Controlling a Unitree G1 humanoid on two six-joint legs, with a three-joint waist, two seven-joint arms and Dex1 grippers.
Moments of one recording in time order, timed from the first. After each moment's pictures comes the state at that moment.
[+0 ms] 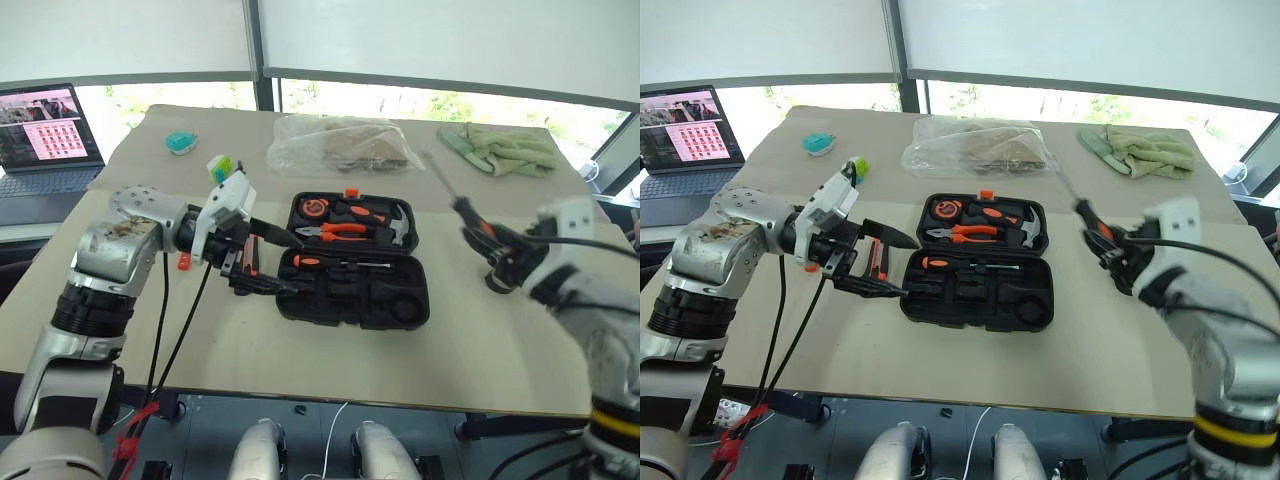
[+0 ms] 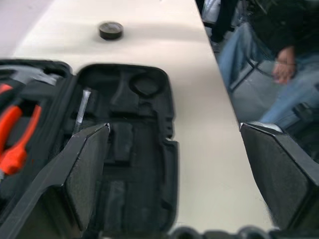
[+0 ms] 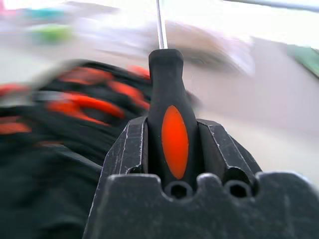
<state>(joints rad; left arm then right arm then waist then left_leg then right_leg) -0.78 0.75 -0.16 0.01 -0.43 0.57 -1.54 -0.35 -0.73 -0.25 -0.37 0.57 0.71 0.69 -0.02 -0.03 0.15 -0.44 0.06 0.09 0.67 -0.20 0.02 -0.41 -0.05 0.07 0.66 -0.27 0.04</state>
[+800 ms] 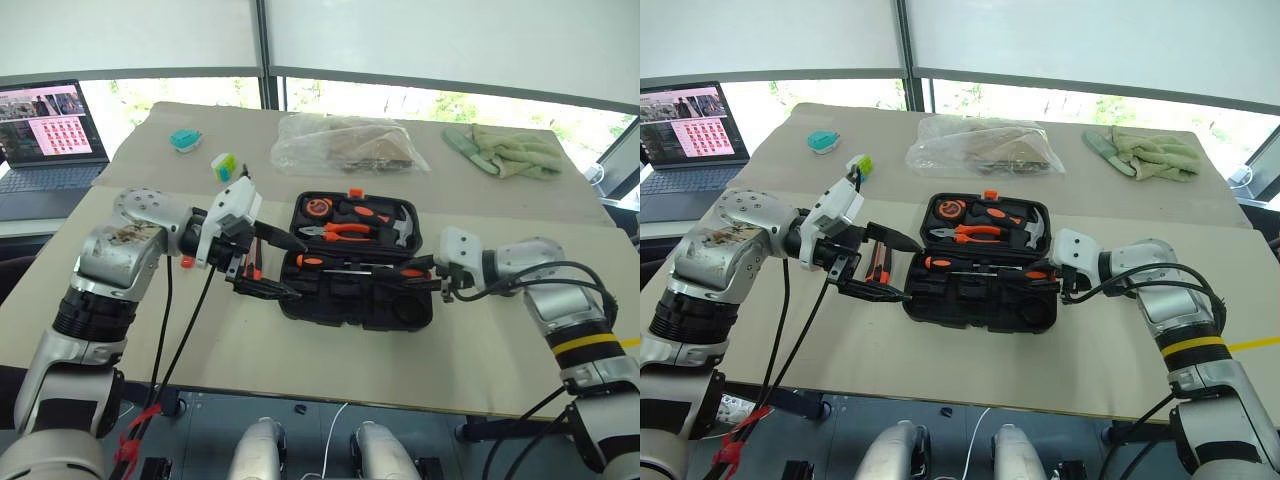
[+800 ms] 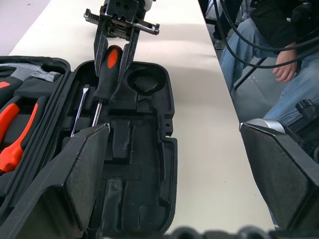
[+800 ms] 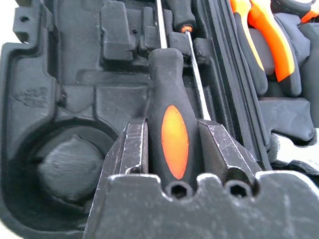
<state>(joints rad) -0.77 0.75 -0.17 -0.01 -0.43 0.56 -1.51 -0.63 -0.74 0.22 0.37 0.10 -0.04 1.22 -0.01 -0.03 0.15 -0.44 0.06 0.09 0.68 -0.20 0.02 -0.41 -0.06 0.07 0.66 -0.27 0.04</state>
